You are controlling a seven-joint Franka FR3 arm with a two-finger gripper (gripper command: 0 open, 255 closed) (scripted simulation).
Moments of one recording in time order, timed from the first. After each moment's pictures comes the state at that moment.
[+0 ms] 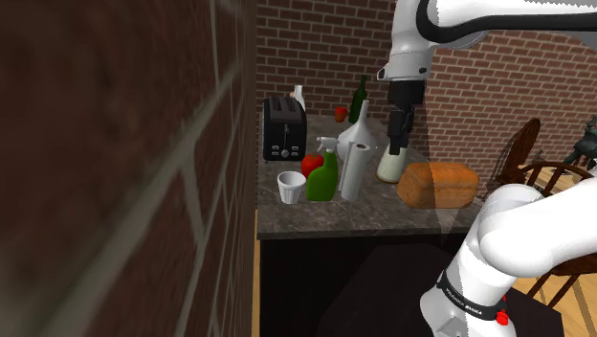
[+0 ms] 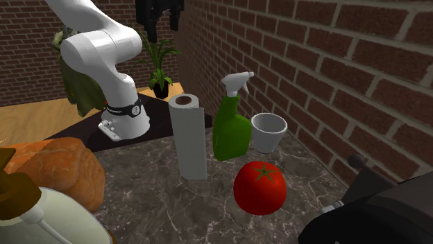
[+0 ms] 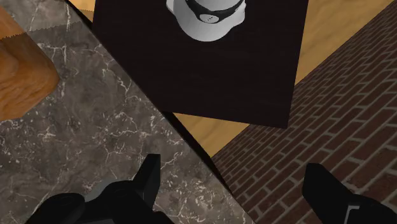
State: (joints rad) arm -0.01 -0.76 -0.05 -2.40 0.06 1.42 -0.15
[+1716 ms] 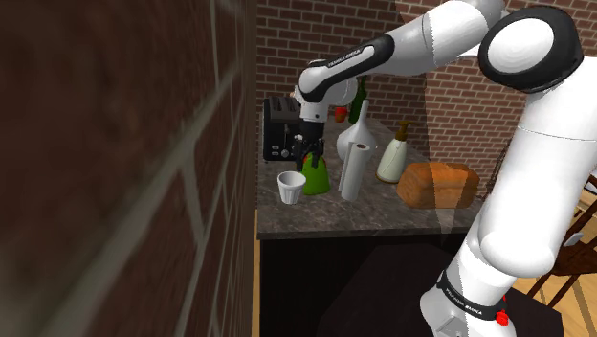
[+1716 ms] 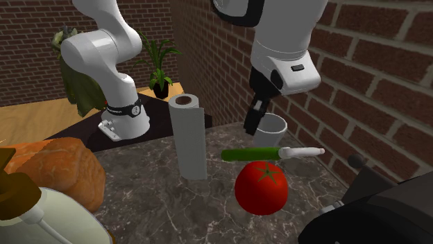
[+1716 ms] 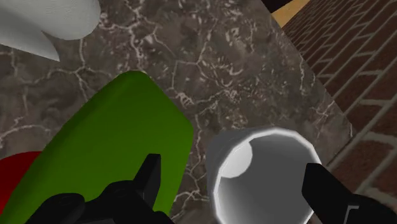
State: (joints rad) arm 0.01 0.12 -0.10 -2.02 0.24 1.95 -0.26
